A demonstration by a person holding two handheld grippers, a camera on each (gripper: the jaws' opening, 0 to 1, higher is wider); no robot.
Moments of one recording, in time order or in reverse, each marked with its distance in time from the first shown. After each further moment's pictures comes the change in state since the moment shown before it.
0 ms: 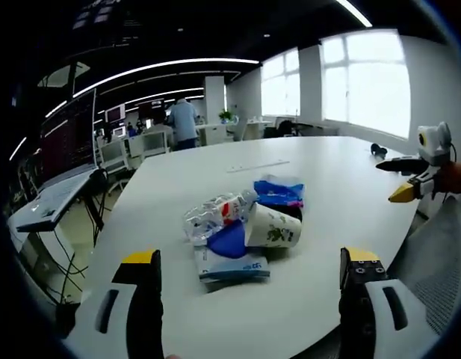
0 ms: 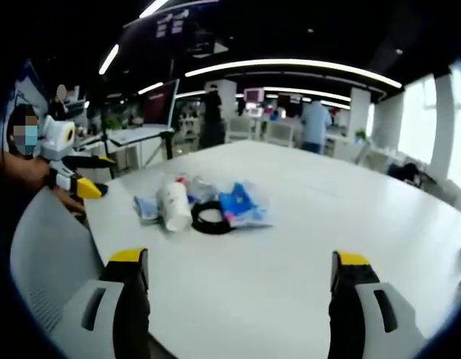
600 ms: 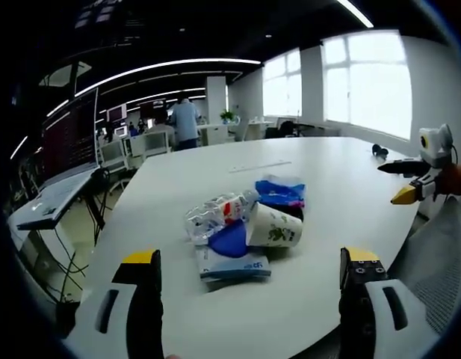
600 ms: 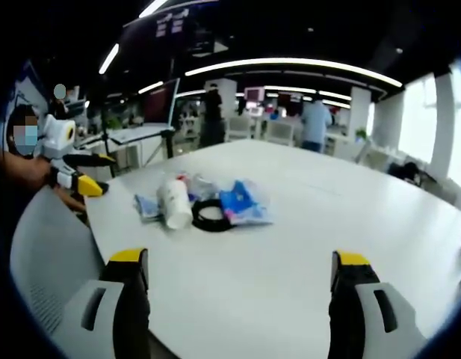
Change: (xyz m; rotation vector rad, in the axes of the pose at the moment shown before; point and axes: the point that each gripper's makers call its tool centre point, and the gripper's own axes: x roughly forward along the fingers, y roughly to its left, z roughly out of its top) left arm -0.001 0.001 -0.001 -0.006 -0.002 0.007; right arm -0.002 0.000 -0.004 0.000 0.005 0.003
